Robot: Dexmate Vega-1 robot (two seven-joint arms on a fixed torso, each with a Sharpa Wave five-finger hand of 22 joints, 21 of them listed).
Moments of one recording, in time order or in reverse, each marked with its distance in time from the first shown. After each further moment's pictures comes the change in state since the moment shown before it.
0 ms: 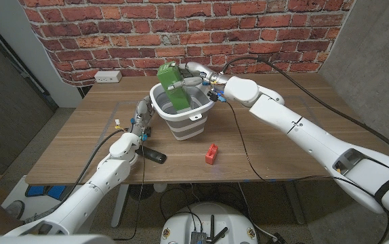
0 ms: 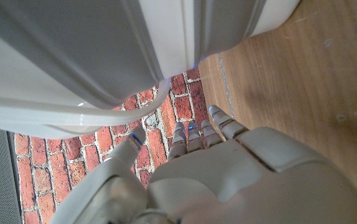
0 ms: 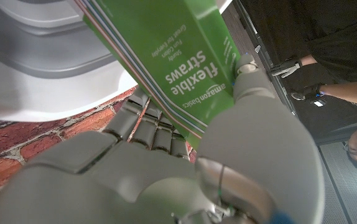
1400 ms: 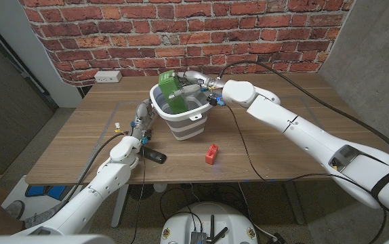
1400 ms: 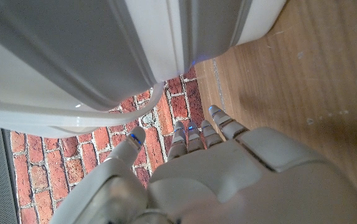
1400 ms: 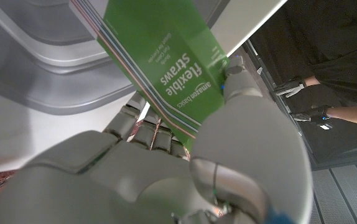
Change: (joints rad) left arm 0.033 0.000 -0.004 -0.027 -0.002 0.002 0.025; left_hand 0.000 0.000 -0.003 -0.003 0.000 0.007 0.001 0.000 0.000 0.000 0.000 0.000 0.000 0.000 0.000 0.000 0.000 0.000 0.000 0.000 0.000; right arm 0.044 0.007 -0.037 0.067 -0.011 -0.012 0.094; right_hand 0.045 0.008 -0.020 0.006 -0.039 -0.271 0.013 -0.141 -0.063 -0.214 -0.030 -0.218 -0.007 -0.295 0.054 -0.149 -0.034 -0.154 0.085 -0.022 0.000
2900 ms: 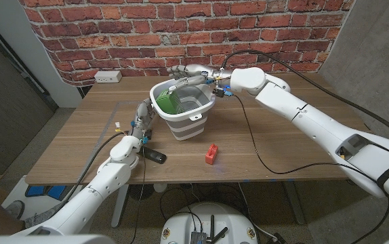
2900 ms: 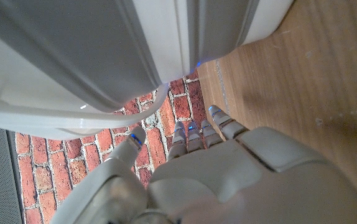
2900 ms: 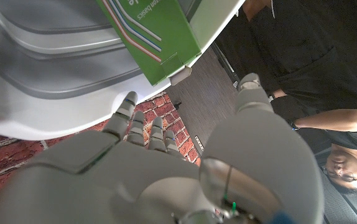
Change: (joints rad) left arm -0.001 0.006 0.001 -0.009 0.009 -0.005 0.001; left_hand -0.003 0.003 0.000 0.000 0.000 0.000 0.000 0.000 0.000 0.000 0.000 0.000 0.000 0.000 0.000 0.000 0.000 0.000 0.000 0.000 0.000; right arm 0.053 -0.040 0.037 0.021 0.092 0.098 0.170; right_hand -0.202 -0.013 -0.050 0.043 -0.020 -0.164 0.007 -0.211 -0.078 -0.248 0.119 -0.188 -0.139 -0.279 0.151 -0.189 -0.085 -0.251 0.086 -0.003 -0.002
